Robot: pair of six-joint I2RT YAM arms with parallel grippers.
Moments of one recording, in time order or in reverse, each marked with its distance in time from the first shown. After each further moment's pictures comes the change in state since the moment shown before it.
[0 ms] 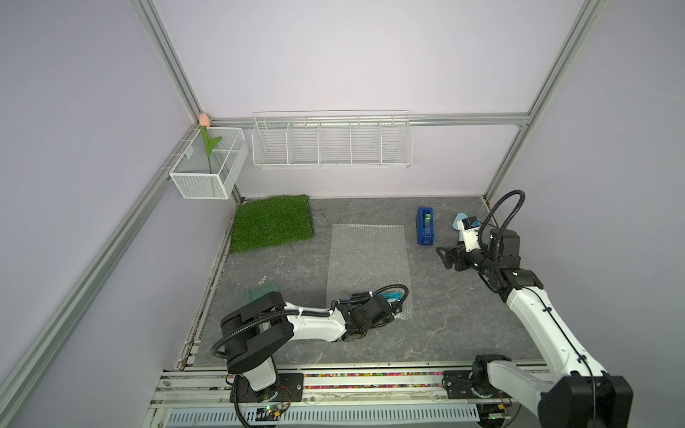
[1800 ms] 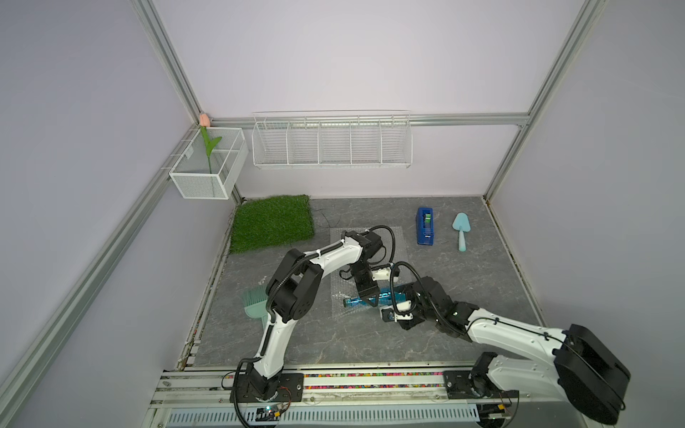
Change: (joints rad) left arm 0.399 0.481 0.858 -1.028 0.980 0.154; right arm 0.767 0.135 -0.377 0.364 0.335 -1.002
